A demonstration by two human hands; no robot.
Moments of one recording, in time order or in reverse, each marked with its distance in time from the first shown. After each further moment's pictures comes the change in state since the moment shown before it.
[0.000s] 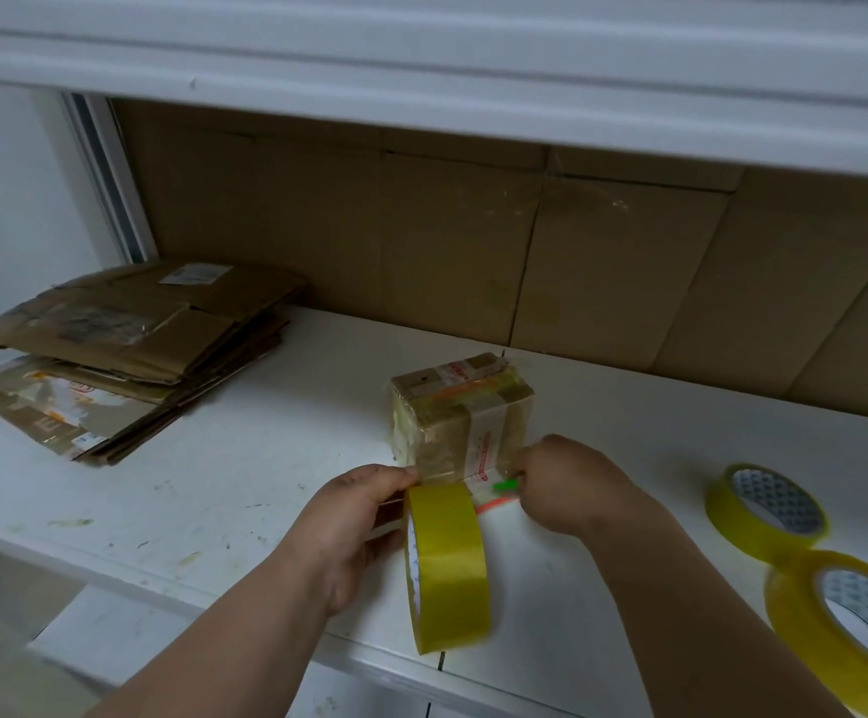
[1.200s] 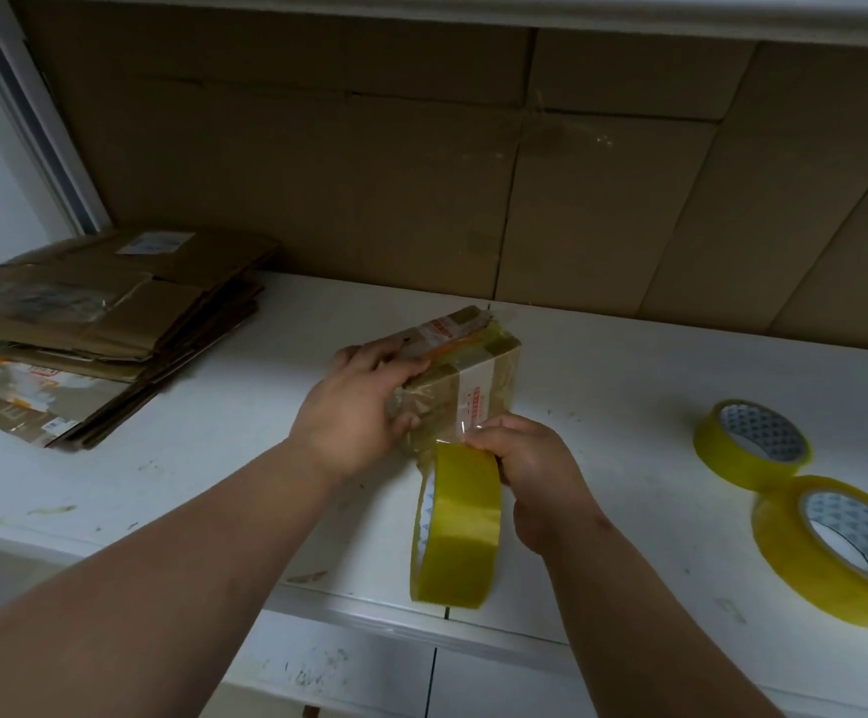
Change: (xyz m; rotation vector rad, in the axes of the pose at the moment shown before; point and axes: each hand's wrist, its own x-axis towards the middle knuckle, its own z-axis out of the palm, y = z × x) left_hand 0.069 0.030 -0.013 1.400 0.081 0.912; right_hand -0.023 -0.044 0.036 1.630 0.153 0.285
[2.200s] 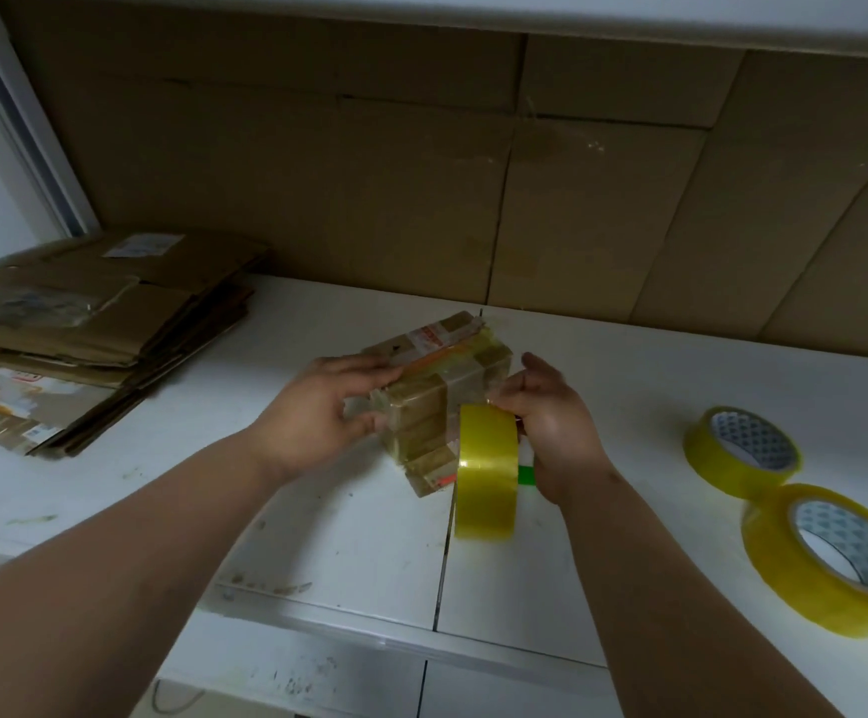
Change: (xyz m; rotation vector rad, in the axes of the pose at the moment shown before) left_hand -0.001 -0.020 -0.021 -0.255 -0.120 0.057; right_hand 0.032 -0.029 -0.024 0.004 0.064 -0.157
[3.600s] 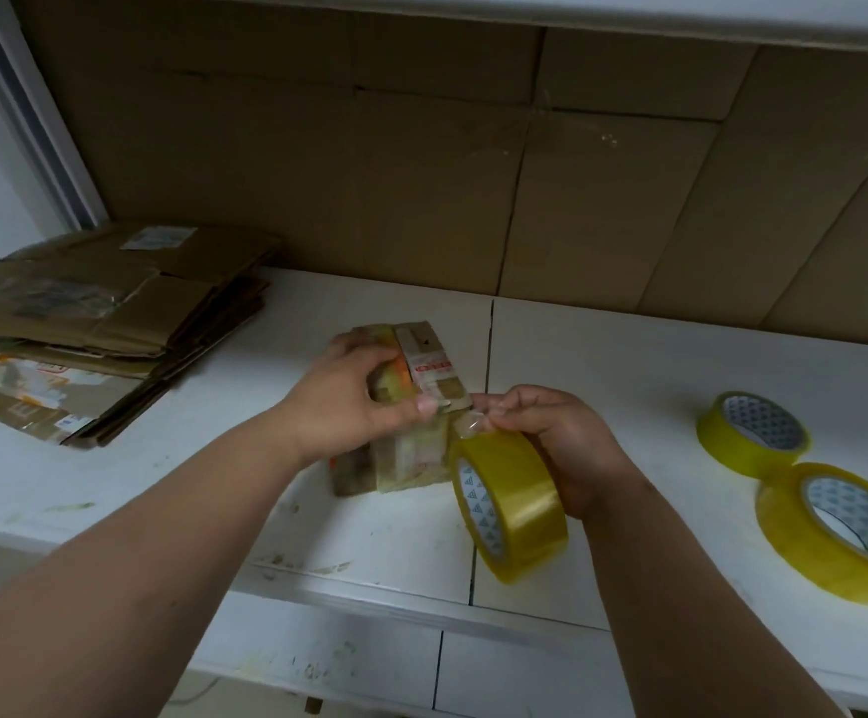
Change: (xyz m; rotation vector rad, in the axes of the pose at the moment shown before) left_hand -0.012 0.015 -0.022 -0.042 -0.105 -0.254; right_hand -0.050 -0.013 0.018 0.109 -0.279 0.159
